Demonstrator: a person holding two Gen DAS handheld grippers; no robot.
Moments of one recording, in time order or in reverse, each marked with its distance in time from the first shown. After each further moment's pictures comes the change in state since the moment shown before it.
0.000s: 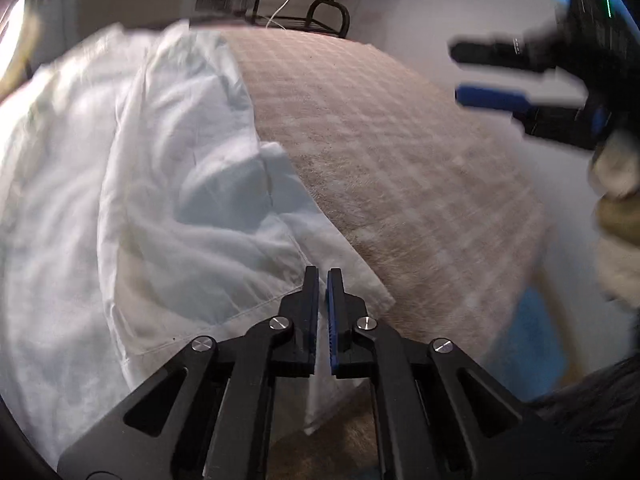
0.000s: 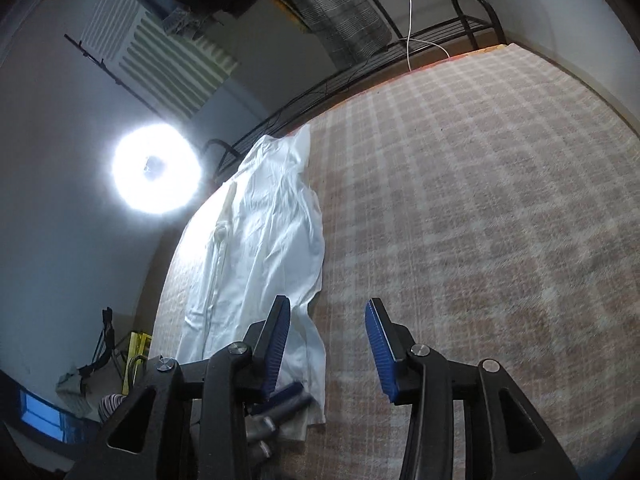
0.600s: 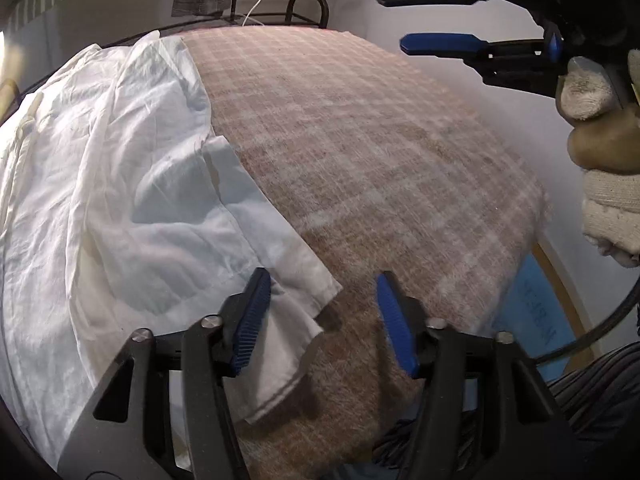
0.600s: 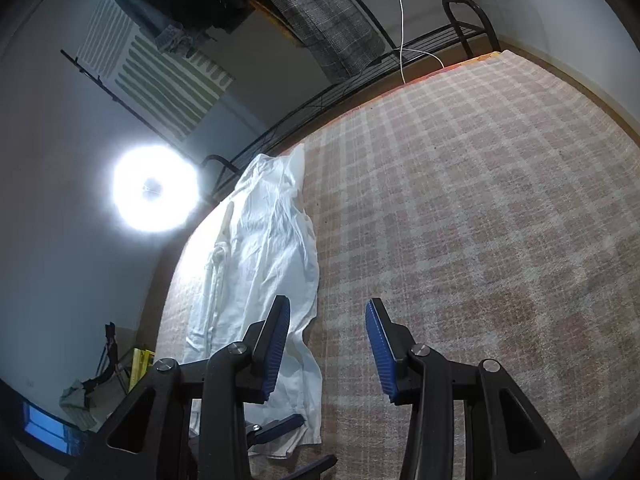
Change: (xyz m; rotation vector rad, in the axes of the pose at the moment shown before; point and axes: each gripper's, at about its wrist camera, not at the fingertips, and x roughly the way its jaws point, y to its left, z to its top) left arm 0.008 -0.045 -0.008 0.146 0.009 0.093; right arm -0.004 -0.010 0.016 0.028 -0.040 0.019
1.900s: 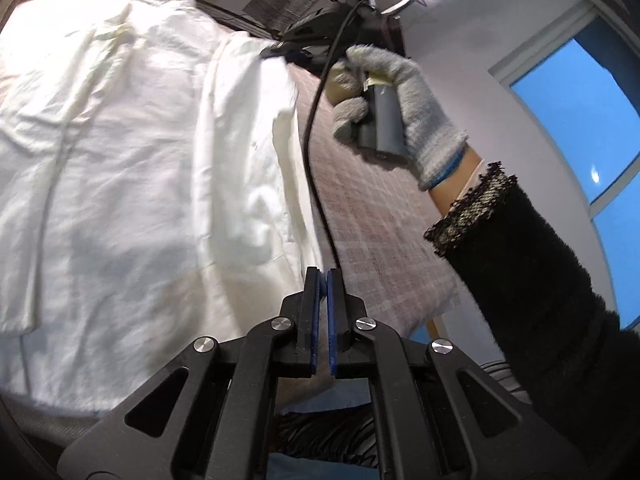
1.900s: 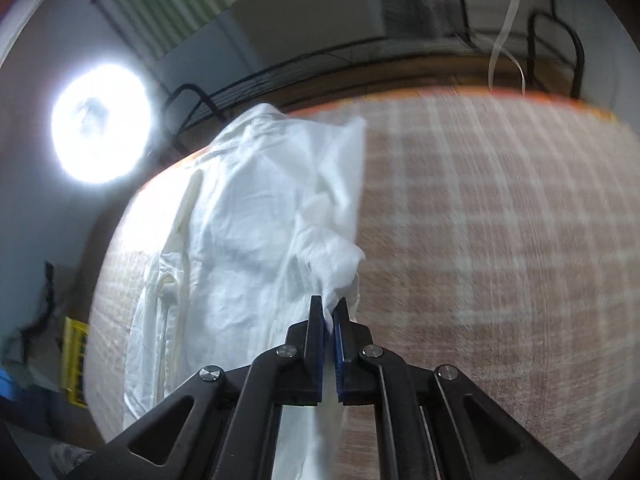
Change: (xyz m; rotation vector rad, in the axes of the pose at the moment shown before) left arm -0.097 0.120 -0.050 -0.446 -0.153 -0.325; right arm 0.229 0.122 0.094 -0.248 0.190 -0.212
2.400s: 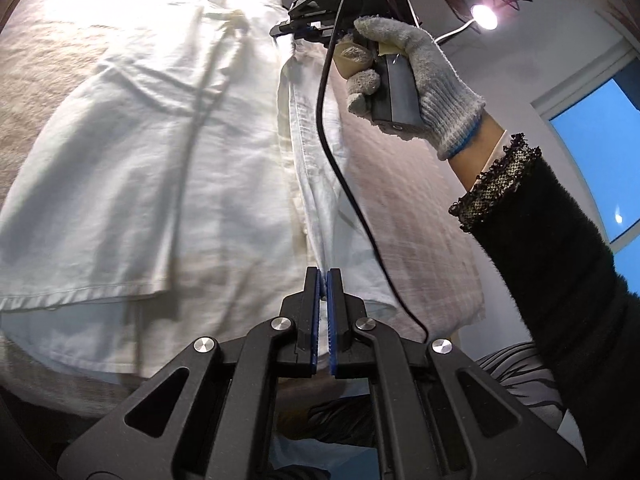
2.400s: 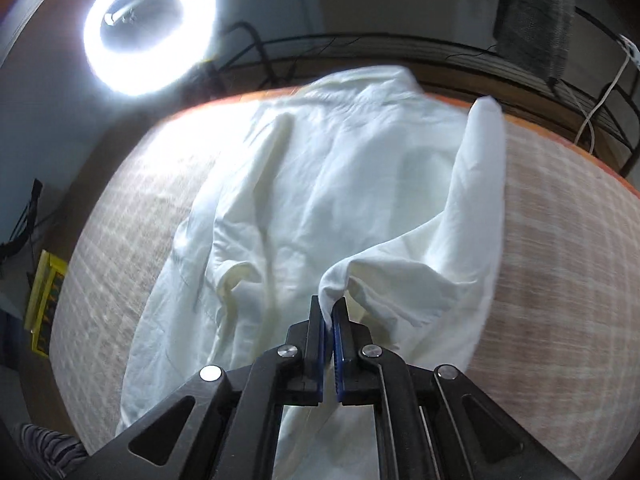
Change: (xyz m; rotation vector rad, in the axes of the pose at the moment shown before) left arm -0.036 0.063 -0.022 -0.128 -0.021 0.104; right arm 0.084 0.129 0.003 -0.238 0.096 -0.048
